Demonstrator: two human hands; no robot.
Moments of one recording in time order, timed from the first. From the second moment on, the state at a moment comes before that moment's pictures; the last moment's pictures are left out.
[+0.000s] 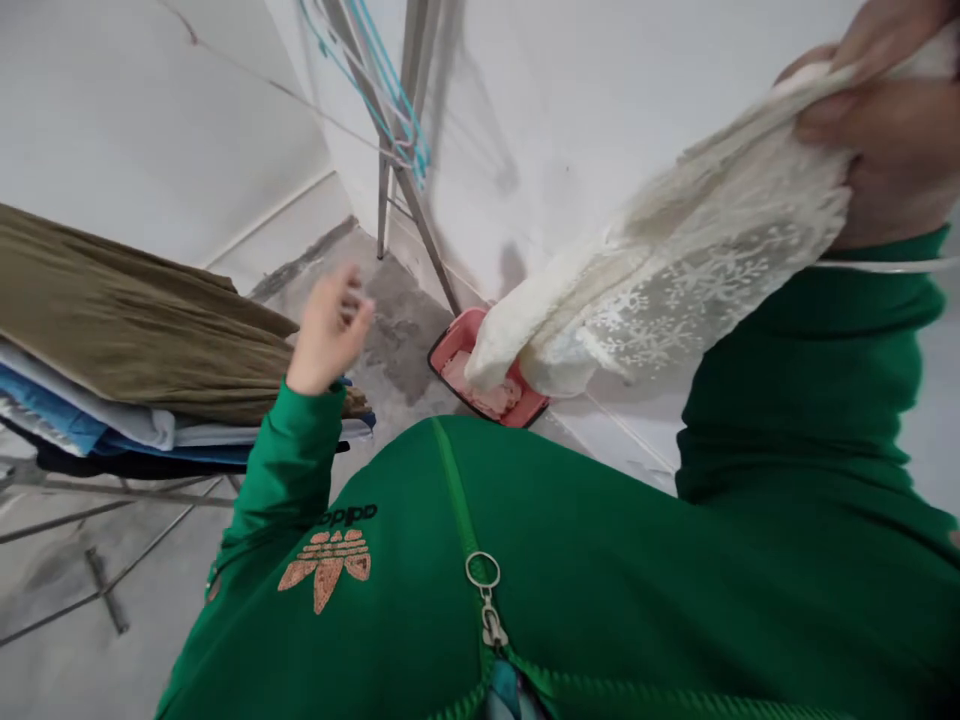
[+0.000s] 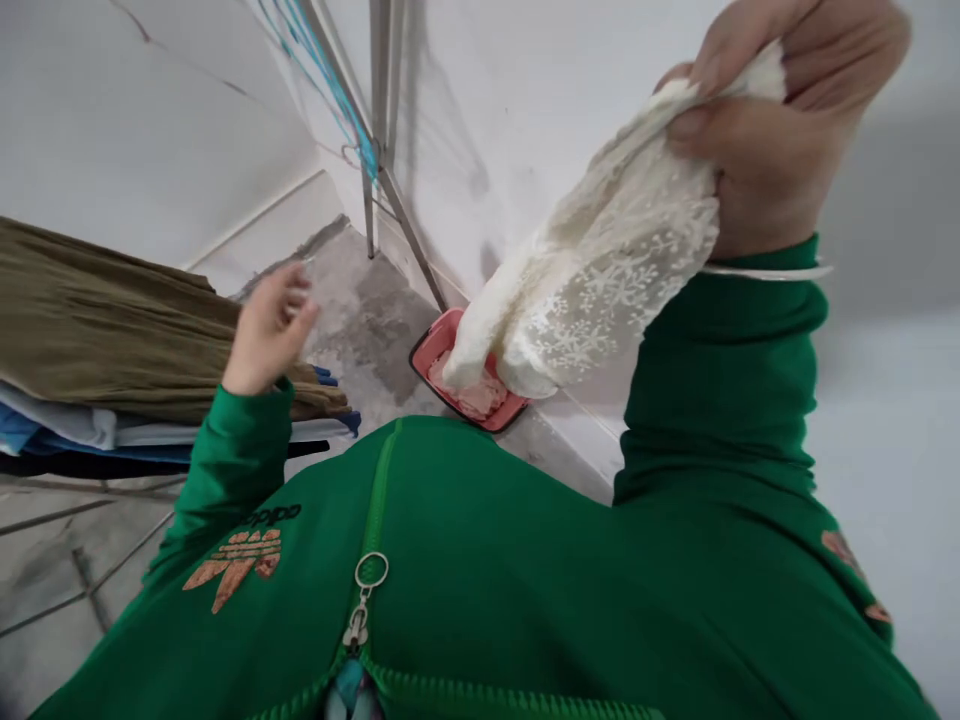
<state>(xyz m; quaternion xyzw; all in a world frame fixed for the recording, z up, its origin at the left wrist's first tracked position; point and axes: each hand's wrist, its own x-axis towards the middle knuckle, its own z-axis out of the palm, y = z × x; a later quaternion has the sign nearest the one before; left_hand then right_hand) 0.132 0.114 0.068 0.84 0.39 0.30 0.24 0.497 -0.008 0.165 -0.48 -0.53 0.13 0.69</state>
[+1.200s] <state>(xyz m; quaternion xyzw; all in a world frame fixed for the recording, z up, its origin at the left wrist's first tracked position) 0.028 0.067 0.102 0.67 0.57 0.48 0.03 0.189 0.211 0.105 -0.39 -0.80 0.23 0.39</state>
